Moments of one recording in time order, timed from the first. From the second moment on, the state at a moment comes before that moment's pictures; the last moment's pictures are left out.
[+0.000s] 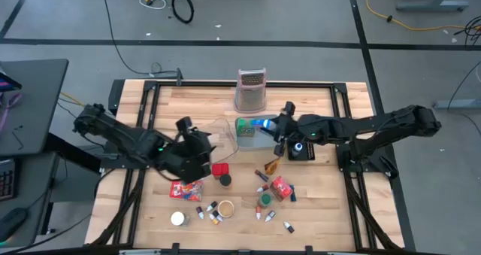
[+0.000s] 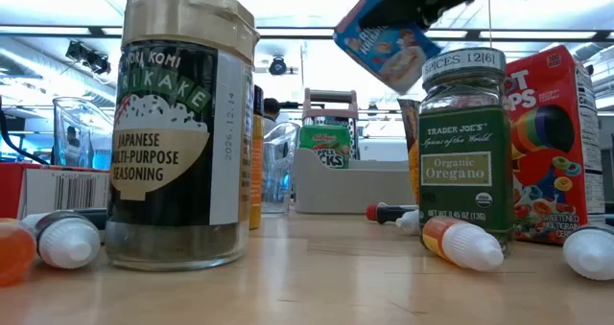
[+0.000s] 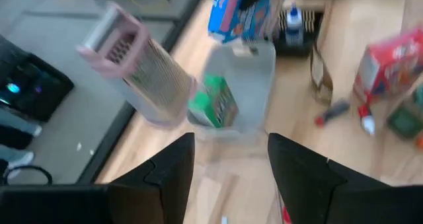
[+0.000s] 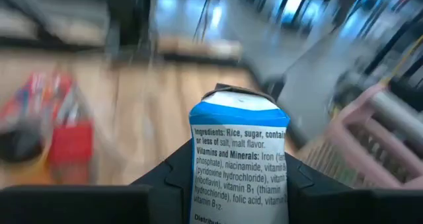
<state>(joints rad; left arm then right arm) -0.47 1.47 1.60 -1.15 -0.86 -0.54 0.07 1.19 0.82 0.08 0.39 -0.14</state>
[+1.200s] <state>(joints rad) -0.46 1.44 1.60 -1.13 -0.92 -0.57 -0.32 1.40 0.43 0.86 0.01 -0.04</state>
